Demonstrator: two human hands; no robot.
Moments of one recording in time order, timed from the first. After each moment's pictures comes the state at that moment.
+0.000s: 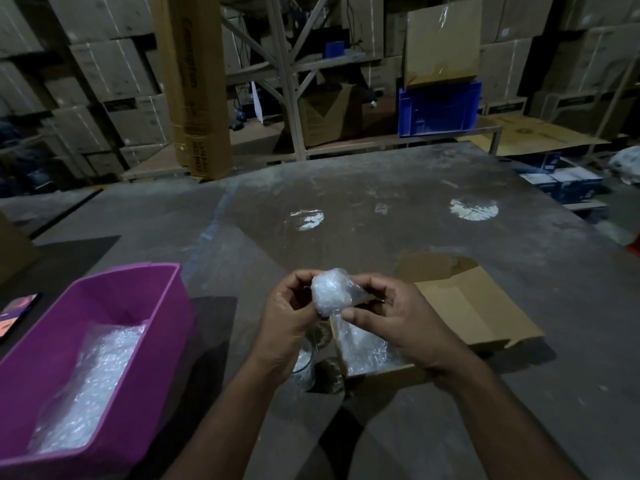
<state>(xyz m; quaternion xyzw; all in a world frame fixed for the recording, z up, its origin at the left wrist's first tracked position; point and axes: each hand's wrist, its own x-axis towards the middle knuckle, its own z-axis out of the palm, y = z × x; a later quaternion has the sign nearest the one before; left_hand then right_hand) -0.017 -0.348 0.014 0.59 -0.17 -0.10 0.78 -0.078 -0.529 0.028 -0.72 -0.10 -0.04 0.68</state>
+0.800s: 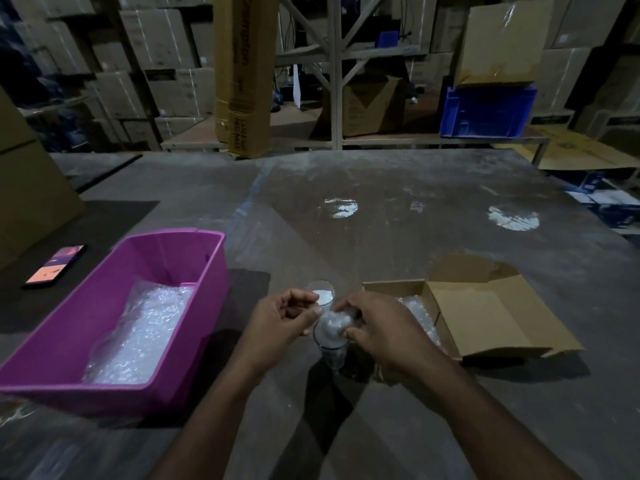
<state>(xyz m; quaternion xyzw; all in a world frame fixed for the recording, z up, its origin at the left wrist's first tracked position) -0.019 -0.255 -0.014 0.75 -0.10 -0.05 0.65 -0.052 -0.456 -0.004 -0.95 -0.09 -0.05 0.28</state>
